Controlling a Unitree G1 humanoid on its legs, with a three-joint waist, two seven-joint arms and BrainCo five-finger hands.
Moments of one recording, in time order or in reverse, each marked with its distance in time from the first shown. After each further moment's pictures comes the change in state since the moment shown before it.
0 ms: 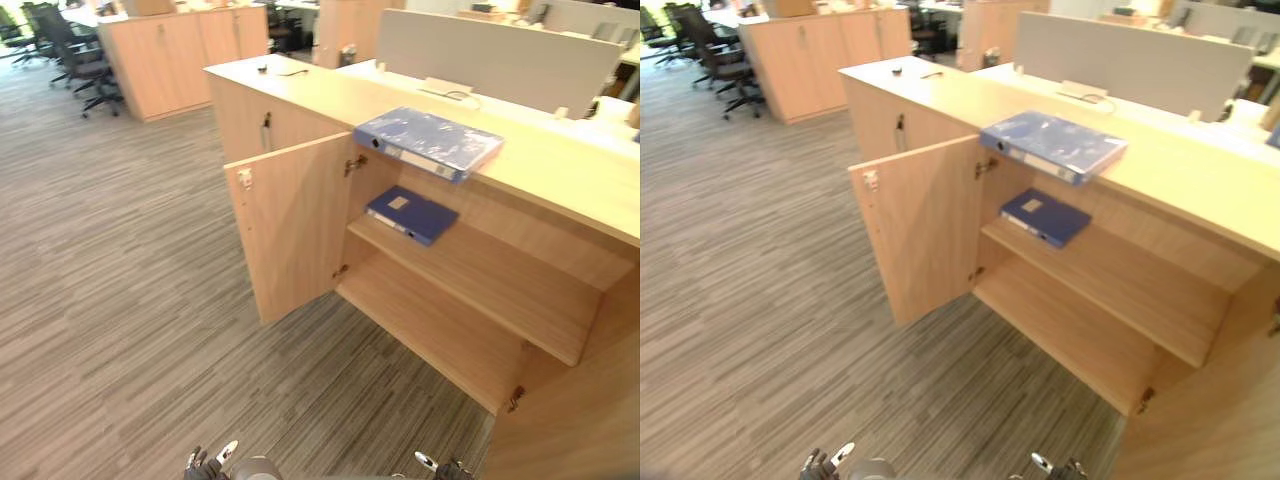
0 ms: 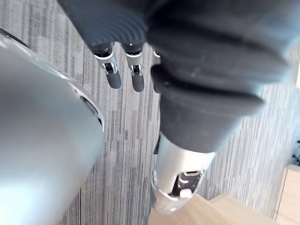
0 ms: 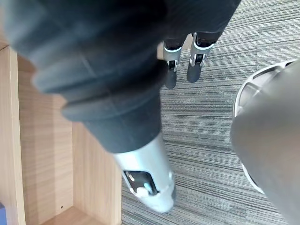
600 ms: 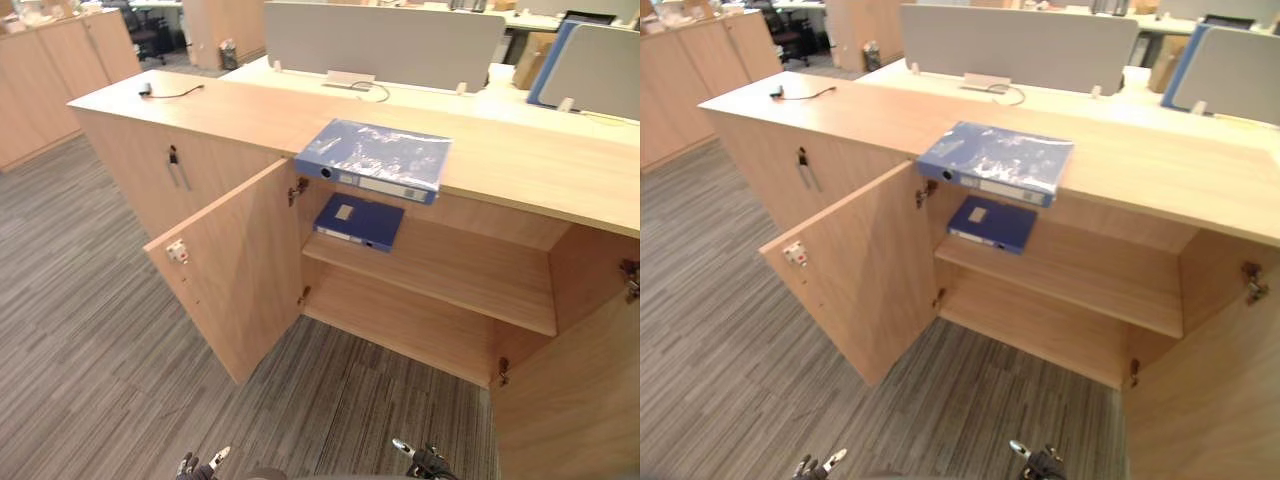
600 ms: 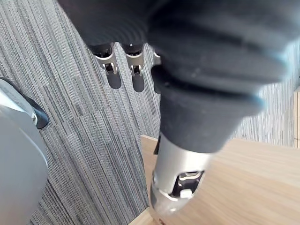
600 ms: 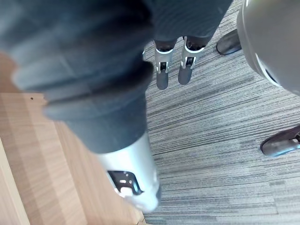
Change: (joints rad) left arm 0.009 0.015 0.003 0.037 0.011 -0.010 0.003; right arm -0.027 0.063 0.008 0.001 -0.003 -0.004 0.018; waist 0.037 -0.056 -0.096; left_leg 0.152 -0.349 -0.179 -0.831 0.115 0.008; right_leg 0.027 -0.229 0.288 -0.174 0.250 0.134
